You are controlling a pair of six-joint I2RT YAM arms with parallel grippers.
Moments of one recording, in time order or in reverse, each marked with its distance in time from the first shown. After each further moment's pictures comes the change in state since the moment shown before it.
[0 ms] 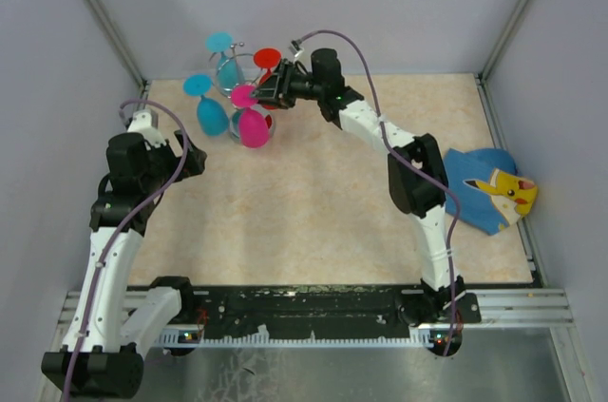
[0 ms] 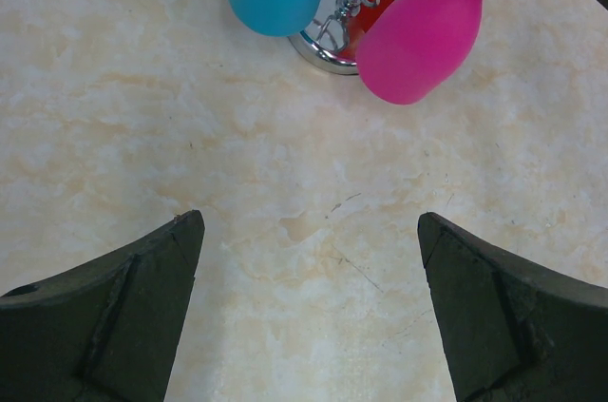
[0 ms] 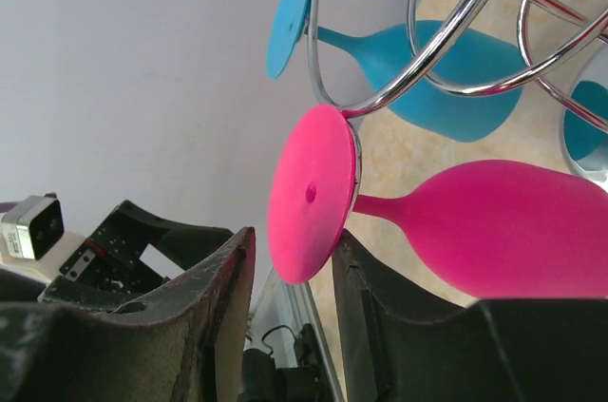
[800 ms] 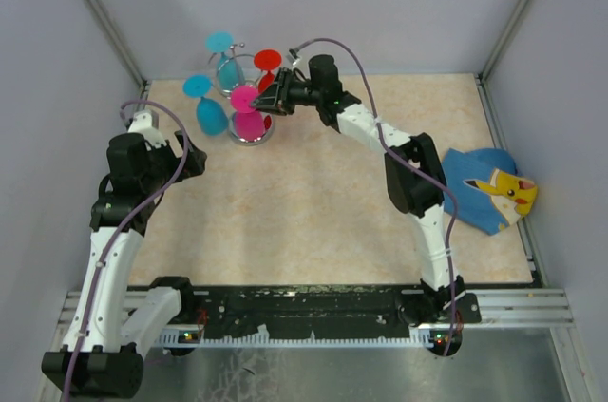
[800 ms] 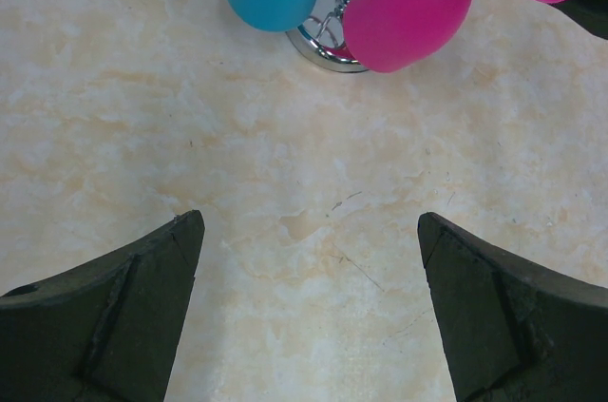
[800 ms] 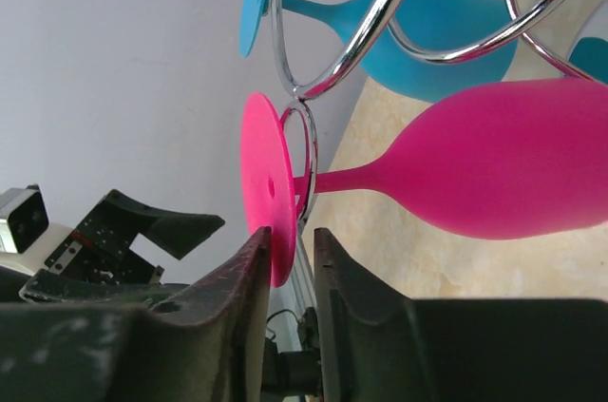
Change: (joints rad) left arm 0.000 0.000 -0.006 0.000 0.000 0.000; right arm 0.005 0.019 -0.023 0.003 -0.029 0.016
